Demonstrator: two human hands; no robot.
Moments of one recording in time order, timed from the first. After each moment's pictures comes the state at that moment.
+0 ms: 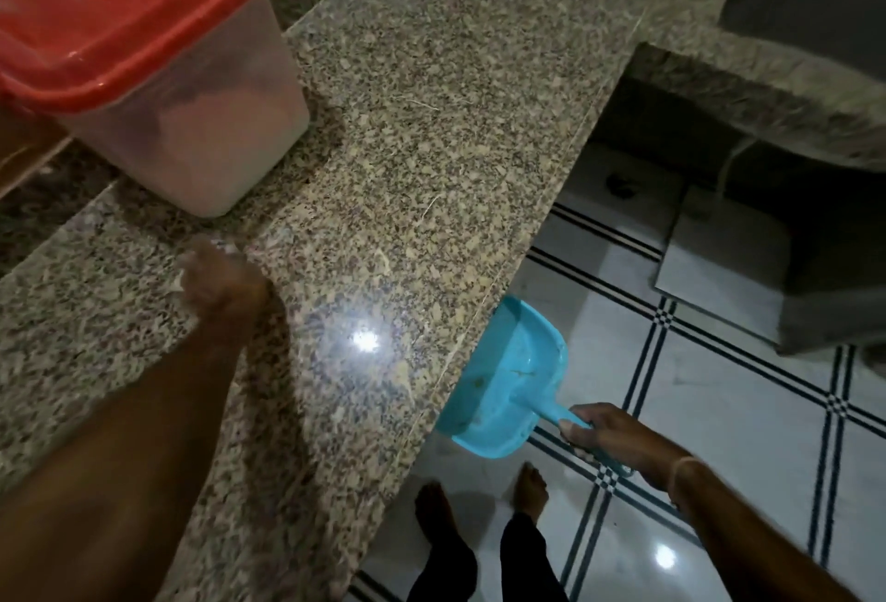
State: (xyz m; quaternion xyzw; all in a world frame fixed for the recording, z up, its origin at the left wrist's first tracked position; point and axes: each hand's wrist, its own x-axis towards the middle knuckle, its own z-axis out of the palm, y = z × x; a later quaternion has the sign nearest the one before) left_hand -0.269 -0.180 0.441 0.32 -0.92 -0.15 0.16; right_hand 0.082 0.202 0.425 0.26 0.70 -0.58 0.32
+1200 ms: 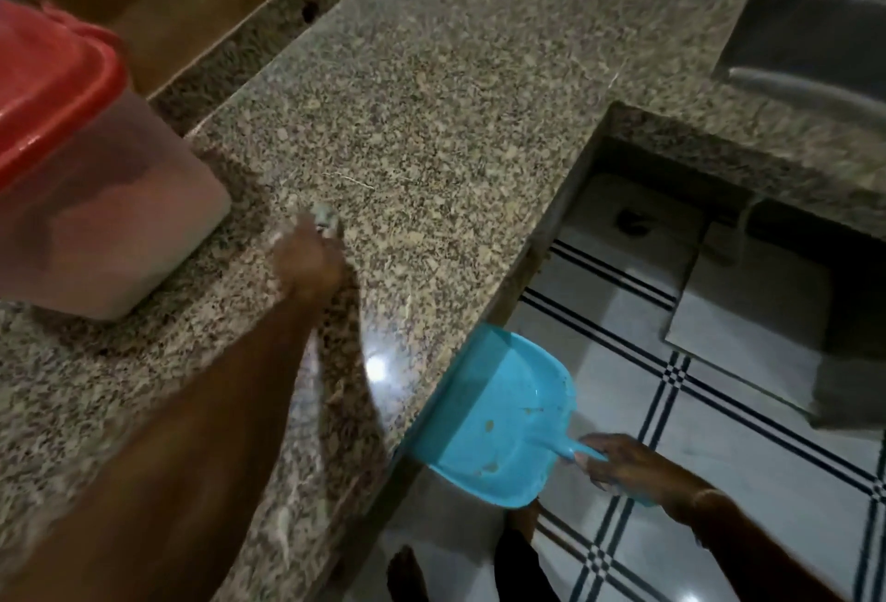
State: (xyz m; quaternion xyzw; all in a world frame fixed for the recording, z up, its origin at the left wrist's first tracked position) left_hand -0.353 0.062 0.447 0.05 -0.99 -0.15 0.06; right_hand -0.003 0.395 0.380 0.20 0.68 -0.60 0.36
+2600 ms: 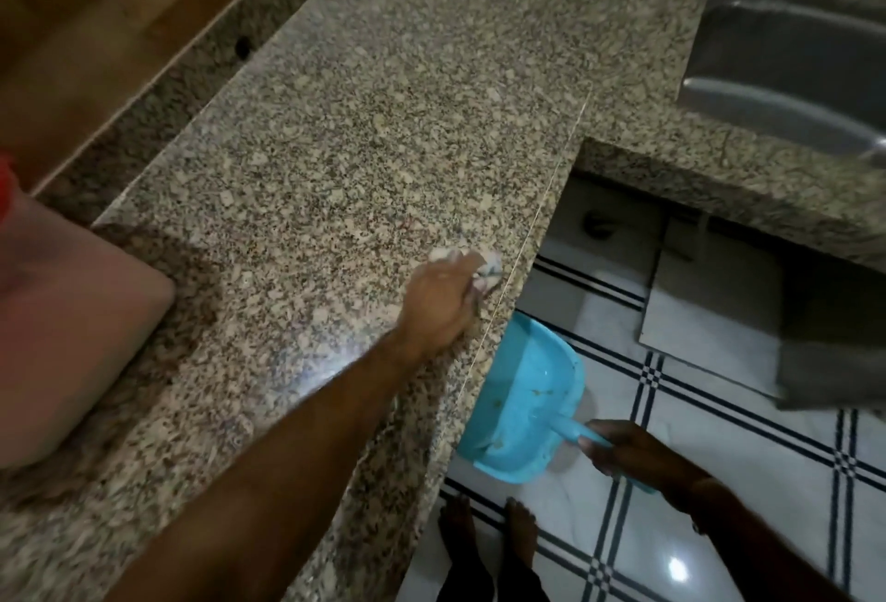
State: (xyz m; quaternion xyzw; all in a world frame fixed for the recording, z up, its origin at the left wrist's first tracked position) left_hand -0.361 0.218 0.446 -0.39 -0.88 -0.26 -0.06; right_hand -0.075 0.427 0.380 0.24 0.69 -0.63 0.27
